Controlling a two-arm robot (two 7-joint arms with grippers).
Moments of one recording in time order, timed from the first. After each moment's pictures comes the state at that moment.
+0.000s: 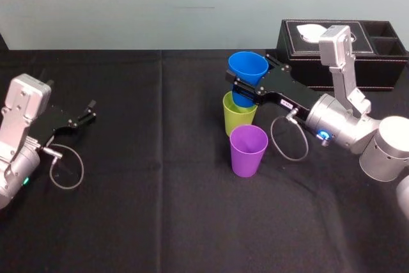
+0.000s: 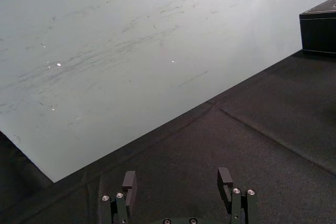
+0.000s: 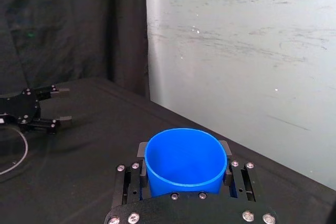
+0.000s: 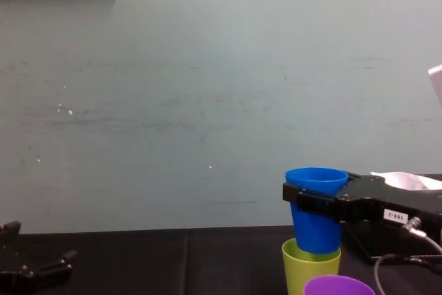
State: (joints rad) left arm -0.20 0.60 0.45 -1.41 -0.25 -0.12 0.03; right arm 0.47 0.33 -0.39 -1.13 0.43 -0.18 0.63
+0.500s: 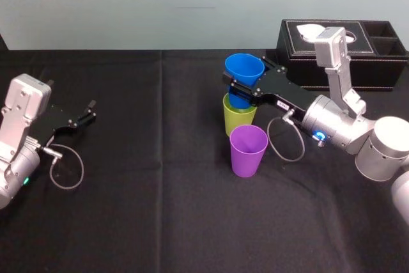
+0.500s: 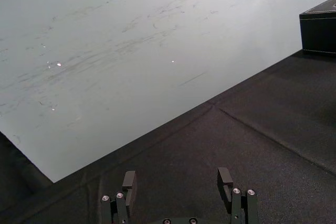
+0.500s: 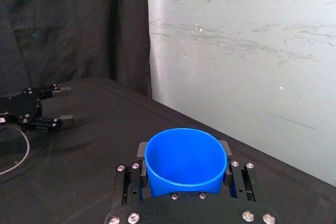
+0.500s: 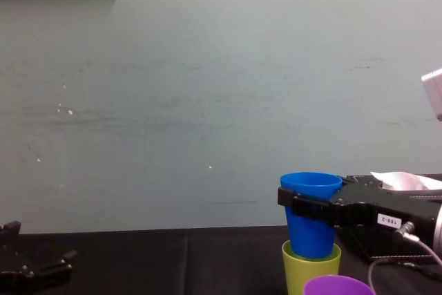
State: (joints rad) left arm -0.20 0.60 0.45 -1.41 -0.25 -0.12 0.03; right arm 0.49 0.32 -0.41 -1.08 0.44 -0.20 0.65
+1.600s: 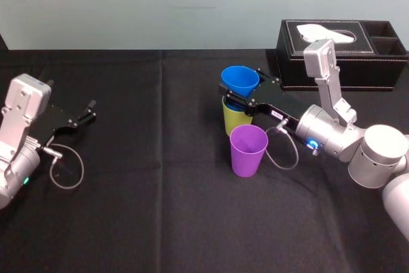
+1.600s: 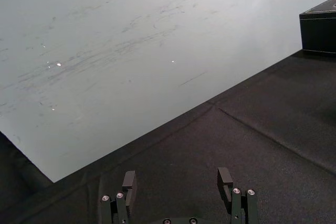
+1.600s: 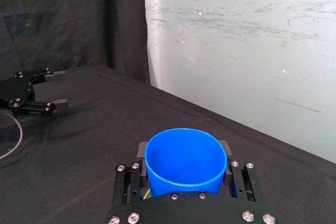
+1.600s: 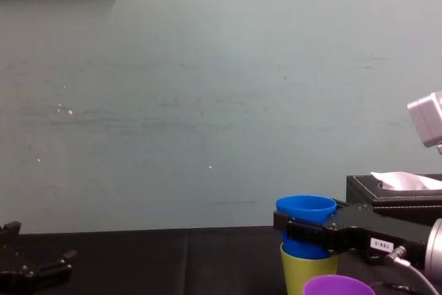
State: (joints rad) left arm -0.20 0.60 0.45 -1.41 -0.25 -0.12 0.03; right arm 0.50 0.29 -0.42 -1.01 0.42 -0.21 0.64
